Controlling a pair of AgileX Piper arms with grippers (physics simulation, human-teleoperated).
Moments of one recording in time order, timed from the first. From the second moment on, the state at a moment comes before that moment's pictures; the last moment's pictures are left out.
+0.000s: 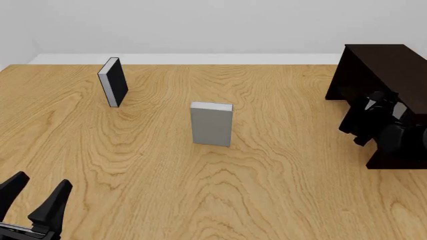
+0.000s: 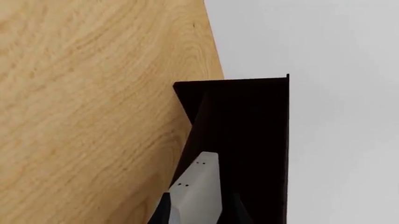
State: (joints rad) left arm -0.17 0.00 0.00 0.06 0.04; right arm -0.19 1.76 -0.79 -0.53 -1.50
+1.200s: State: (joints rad) left arm -0.18 0.00 0.00 0.06 0.04; right arm -0.25 1.74 -0.76 -0.45 -1.55
